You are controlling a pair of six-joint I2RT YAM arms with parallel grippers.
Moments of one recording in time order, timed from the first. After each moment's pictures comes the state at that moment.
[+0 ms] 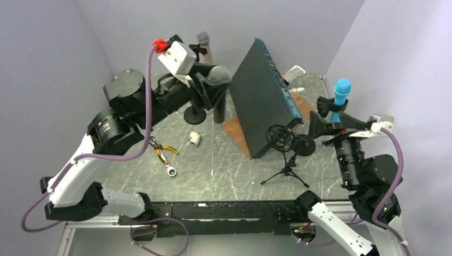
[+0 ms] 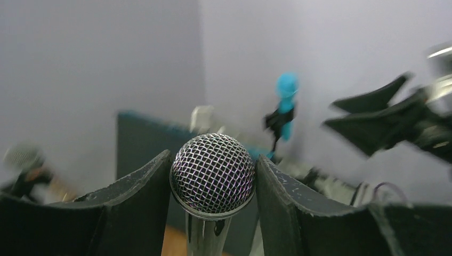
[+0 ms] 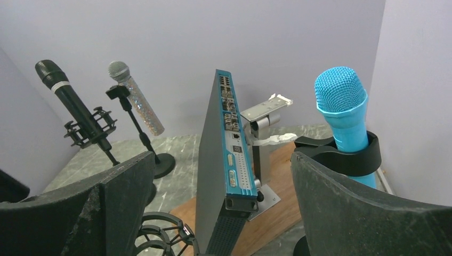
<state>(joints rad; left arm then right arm) -1.11 1.32 2.02 -0.45 -0.11 0.03 0.58 0.42 1.10 -0.43 0.49 0.10</state>
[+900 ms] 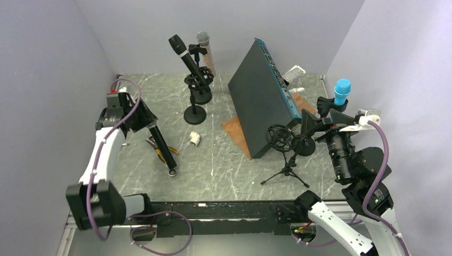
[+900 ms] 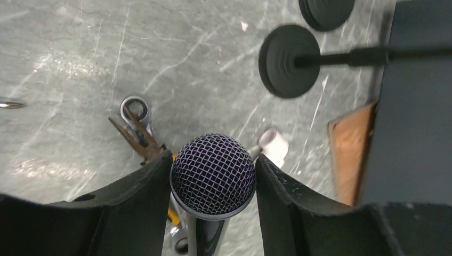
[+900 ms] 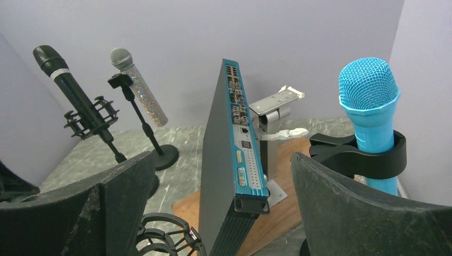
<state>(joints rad) 0.09 1.18 1.01 -0.57 0.18 -0.44 0.58 0.47 1.06 -0.39 0.46 0.11</state>
